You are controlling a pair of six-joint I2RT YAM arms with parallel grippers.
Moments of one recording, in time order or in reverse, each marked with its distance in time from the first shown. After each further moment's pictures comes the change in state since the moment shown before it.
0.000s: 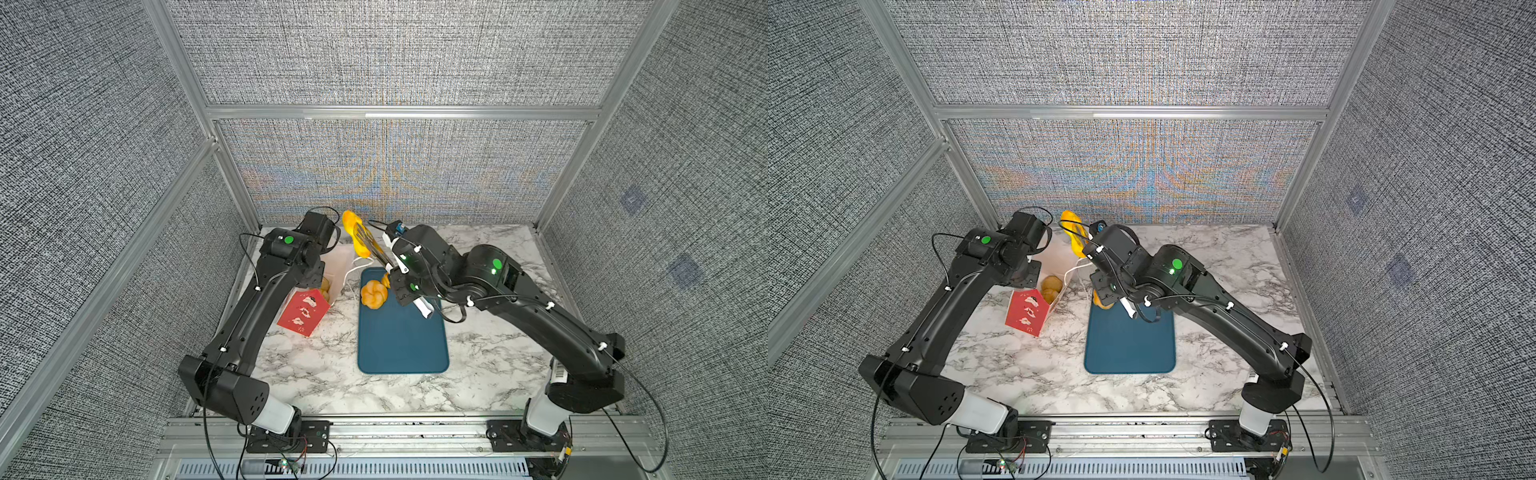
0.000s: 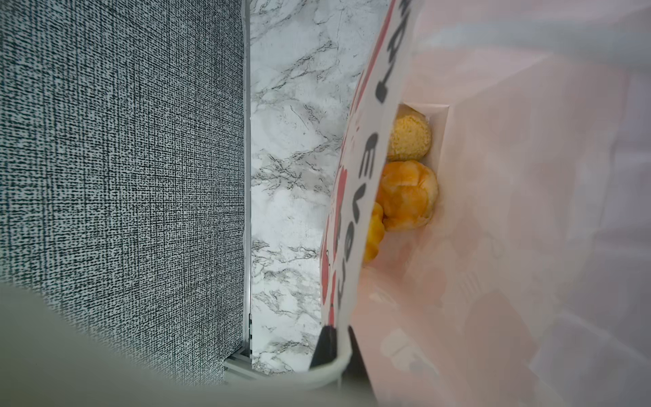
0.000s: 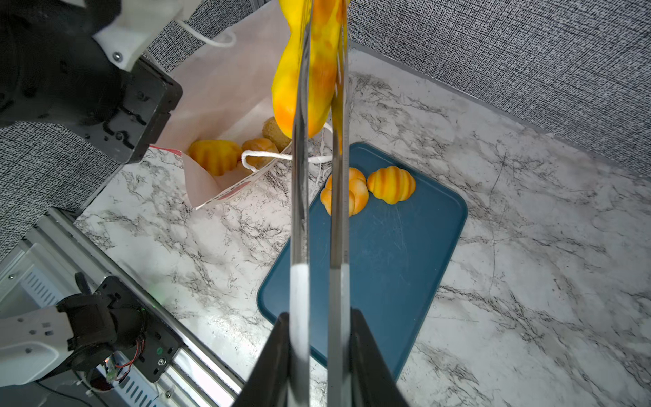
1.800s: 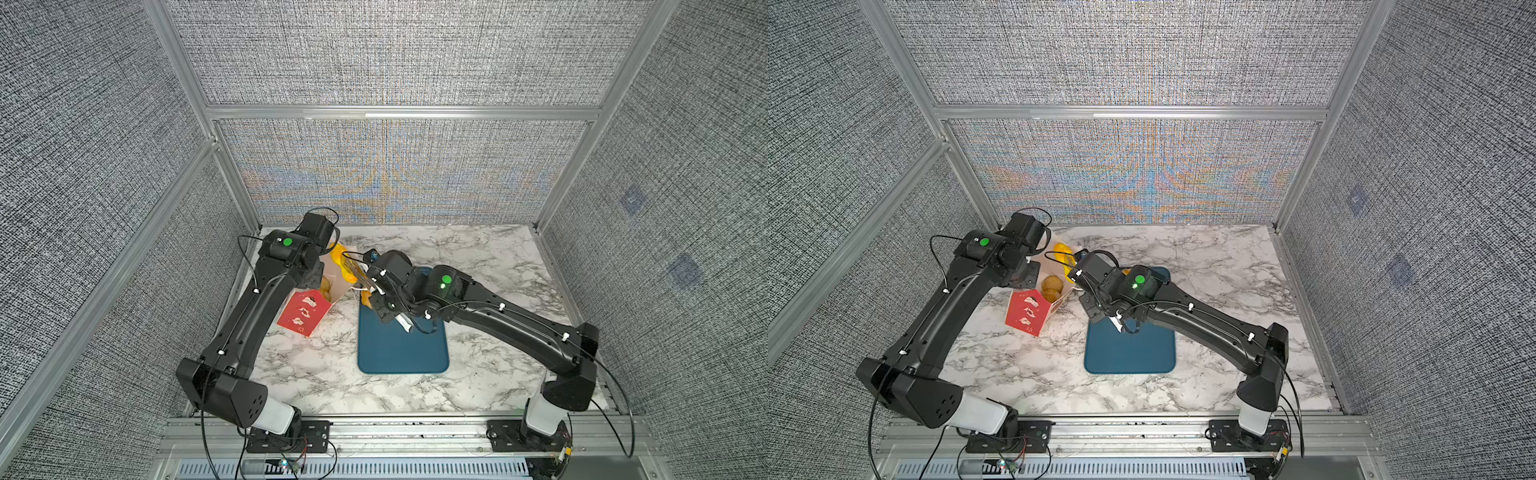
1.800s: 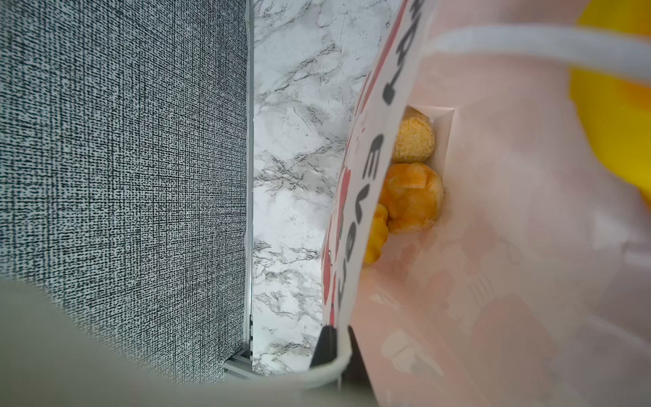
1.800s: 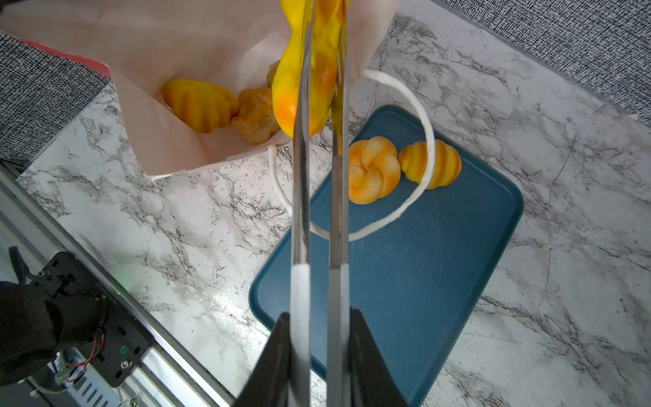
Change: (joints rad) left arm 0.000 -0.018 -0.018 0.014 -0.008 0.000; right arm 0.005 0.019 -0.317 0.237 -0.060 -0.037
